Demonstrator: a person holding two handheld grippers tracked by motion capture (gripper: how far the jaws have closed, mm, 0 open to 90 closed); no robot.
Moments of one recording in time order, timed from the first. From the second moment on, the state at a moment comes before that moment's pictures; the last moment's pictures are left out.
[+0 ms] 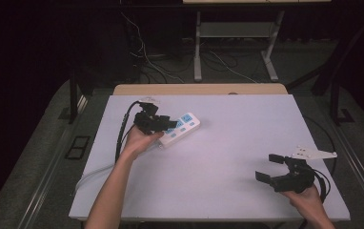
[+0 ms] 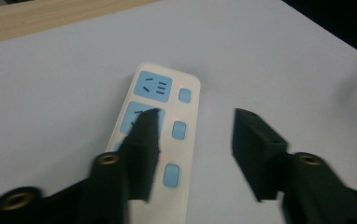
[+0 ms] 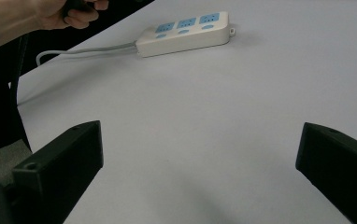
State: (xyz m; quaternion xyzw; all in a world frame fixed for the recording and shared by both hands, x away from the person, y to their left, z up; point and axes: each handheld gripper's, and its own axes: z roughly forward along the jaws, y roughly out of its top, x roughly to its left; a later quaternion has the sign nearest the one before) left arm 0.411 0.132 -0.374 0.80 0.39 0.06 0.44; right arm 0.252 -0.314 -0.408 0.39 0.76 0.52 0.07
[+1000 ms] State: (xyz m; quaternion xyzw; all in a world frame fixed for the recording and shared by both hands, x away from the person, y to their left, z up) left arm 0.294 0.166 -0.372 0.78 0.33 0.12 0.51; right arm 0.251 -0.308 -0.407 0.39 0.76 0.52 0.07
